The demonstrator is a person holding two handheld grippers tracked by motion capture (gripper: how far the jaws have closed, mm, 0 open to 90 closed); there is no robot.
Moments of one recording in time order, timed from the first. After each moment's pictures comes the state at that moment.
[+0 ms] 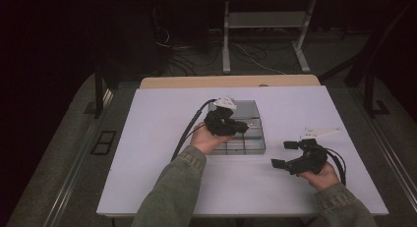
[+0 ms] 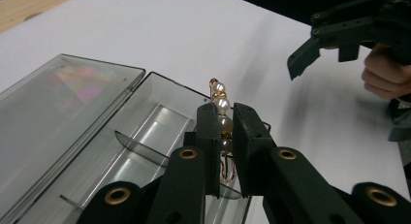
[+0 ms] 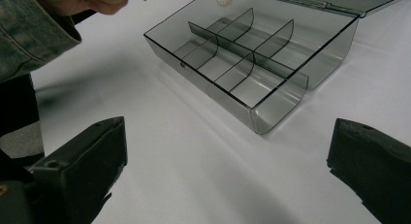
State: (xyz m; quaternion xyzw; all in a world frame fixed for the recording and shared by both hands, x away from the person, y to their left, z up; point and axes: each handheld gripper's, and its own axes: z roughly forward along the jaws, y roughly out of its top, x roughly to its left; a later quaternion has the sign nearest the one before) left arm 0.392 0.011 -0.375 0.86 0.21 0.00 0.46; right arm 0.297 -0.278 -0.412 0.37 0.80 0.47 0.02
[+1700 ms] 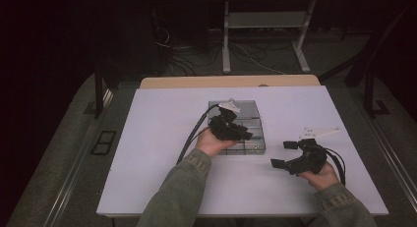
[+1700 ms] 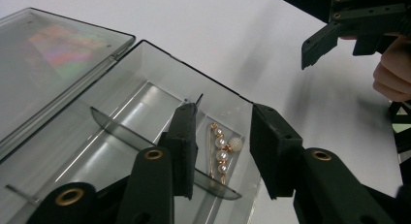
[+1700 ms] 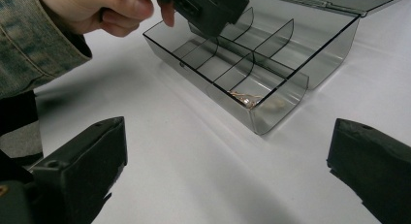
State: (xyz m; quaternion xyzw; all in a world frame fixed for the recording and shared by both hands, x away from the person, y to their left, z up) left arm 0.399 0.003 -0.398 0.86 0.25 -0.04 0.44; right arm 0.298 -0.277 -0.413 0.37 0.80 0.47 0.02
